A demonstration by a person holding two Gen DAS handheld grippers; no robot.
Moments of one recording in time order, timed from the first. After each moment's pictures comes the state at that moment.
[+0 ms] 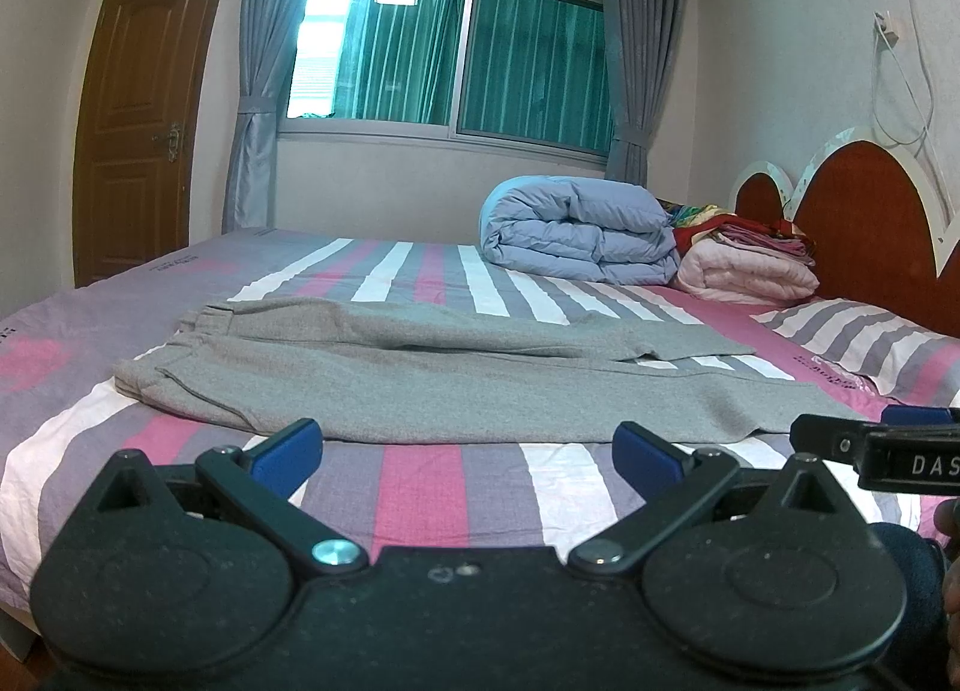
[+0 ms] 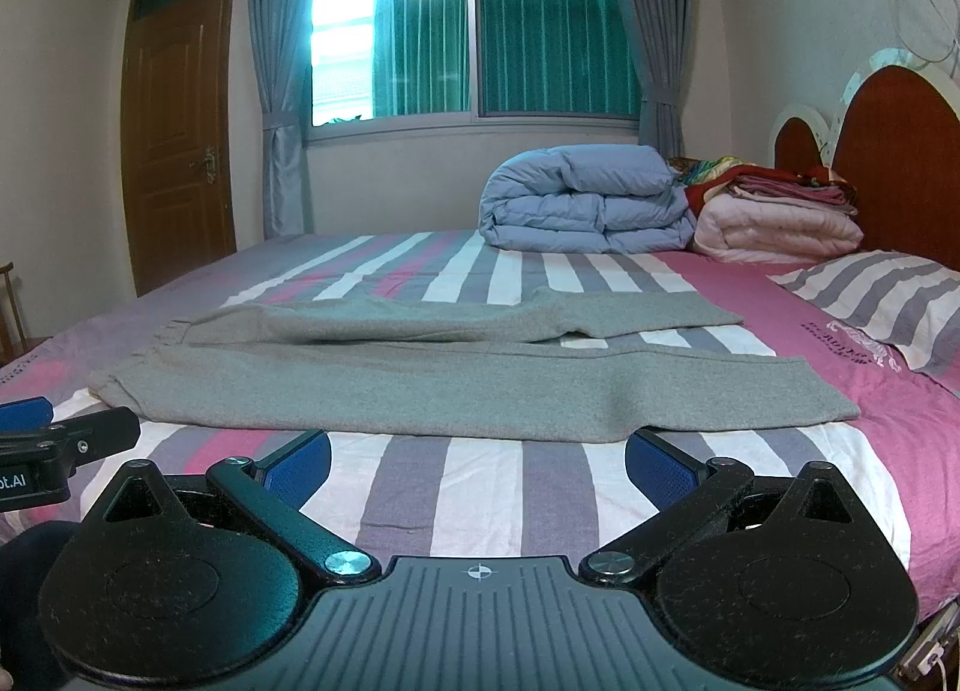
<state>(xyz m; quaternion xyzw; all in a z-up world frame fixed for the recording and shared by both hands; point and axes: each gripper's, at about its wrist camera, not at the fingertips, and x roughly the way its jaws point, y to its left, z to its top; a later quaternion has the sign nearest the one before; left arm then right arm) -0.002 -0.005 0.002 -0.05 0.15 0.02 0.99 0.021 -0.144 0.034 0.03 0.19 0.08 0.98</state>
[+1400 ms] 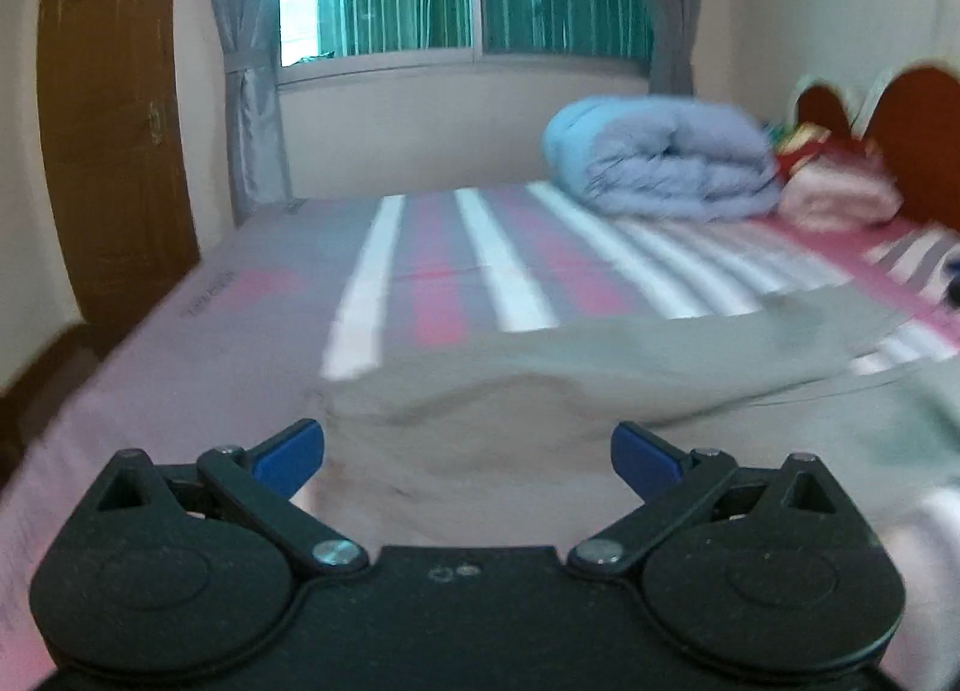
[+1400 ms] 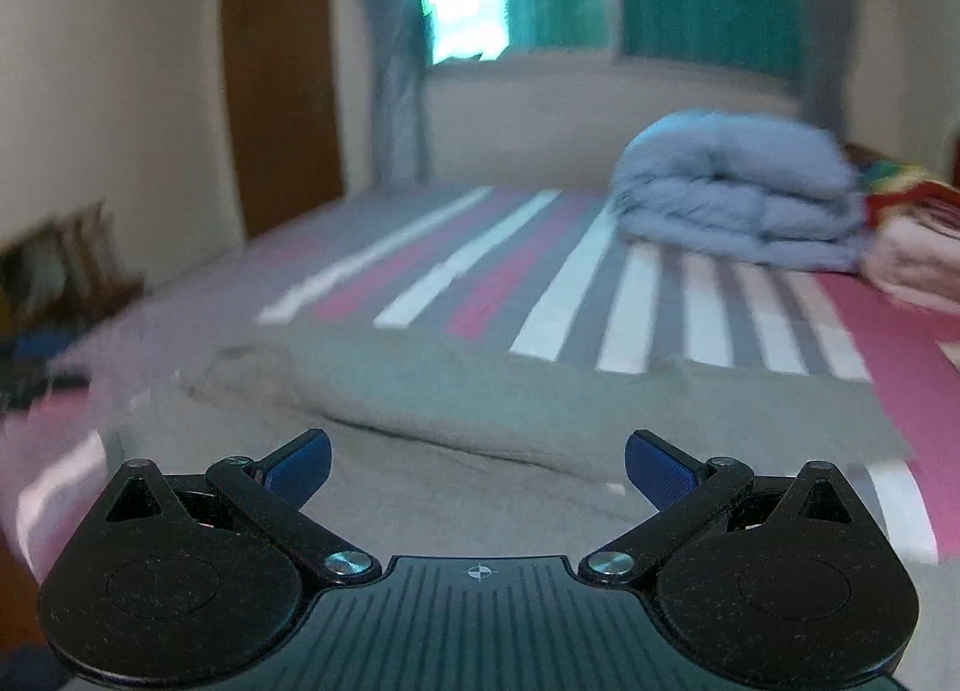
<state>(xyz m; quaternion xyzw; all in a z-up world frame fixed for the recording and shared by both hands) 0.247 0.245 0.057 0.05 0.26 0.02 0.97 0.290 -0.134 0.107 -0.02 0.27 0.24 0.93</state>
